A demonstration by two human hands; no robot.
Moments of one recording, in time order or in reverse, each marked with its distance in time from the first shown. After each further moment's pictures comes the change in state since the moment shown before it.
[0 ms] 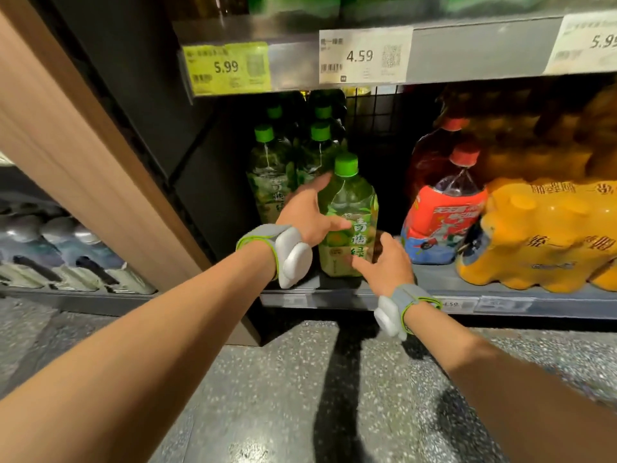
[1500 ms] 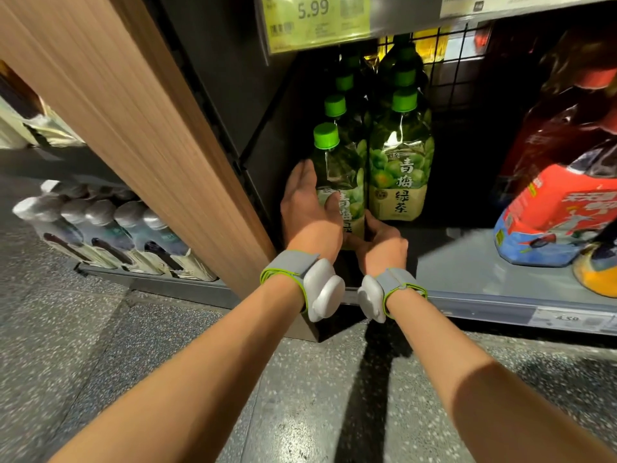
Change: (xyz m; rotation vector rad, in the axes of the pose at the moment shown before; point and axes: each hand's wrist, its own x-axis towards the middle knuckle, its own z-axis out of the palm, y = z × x) left_hand -0.014 -0.059 -0.035 0.170 0.571 -0.094; right_hand 0.028 -0.065 0.109 0.322 -0.033 -0.004
